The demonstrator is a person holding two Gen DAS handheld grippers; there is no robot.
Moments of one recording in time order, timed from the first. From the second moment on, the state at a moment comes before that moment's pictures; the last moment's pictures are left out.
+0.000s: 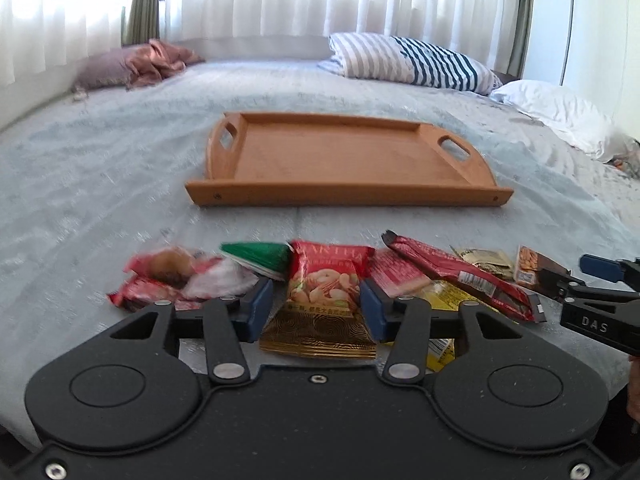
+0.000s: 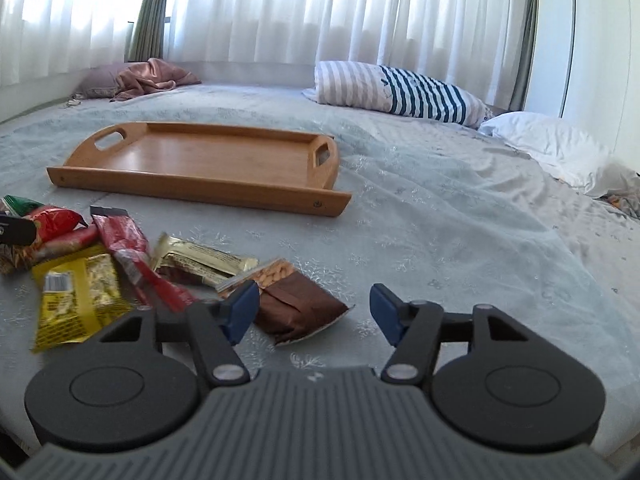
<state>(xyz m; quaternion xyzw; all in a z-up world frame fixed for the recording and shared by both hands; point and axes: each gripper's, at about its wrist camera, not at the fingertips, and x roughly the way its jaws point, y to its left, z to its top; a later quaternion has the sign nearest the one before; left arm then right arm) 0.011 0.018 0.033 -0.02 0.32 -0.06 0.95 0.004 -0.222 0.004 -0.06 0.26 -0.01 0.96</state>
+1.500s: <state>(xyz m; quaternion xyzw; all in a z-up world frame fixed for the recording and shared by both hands) 0.042 0.012 0.058 -0.03 0.33 -0.08 0.94 0.034 -0.216 0.041 -0.02 0.27 0.06 0.96</state>
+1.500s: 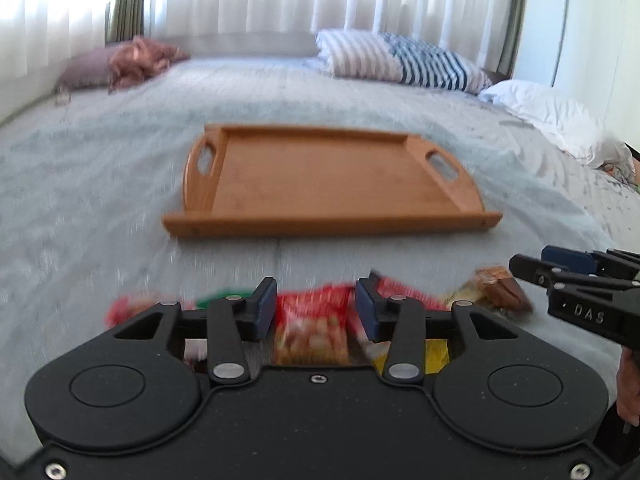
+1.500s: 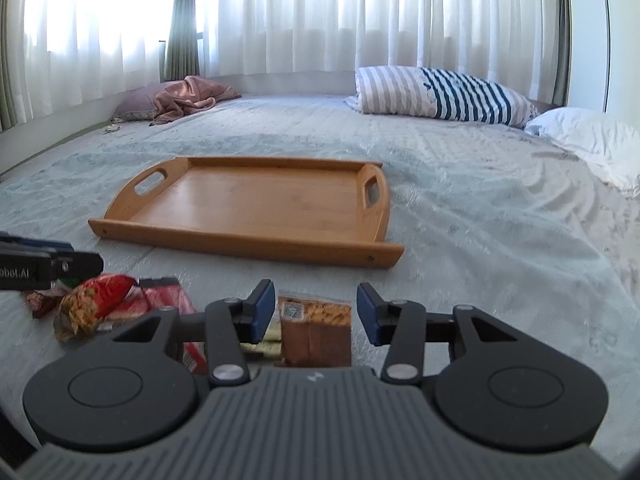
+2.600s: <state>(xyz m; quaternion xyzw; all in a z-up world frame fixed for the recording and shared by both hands) 0.063 0.040 0.022 -0.17 0.38 -0.11 0.90 0.051 -0.223 0.000 0.00 0.32 0.07 0.94</state>
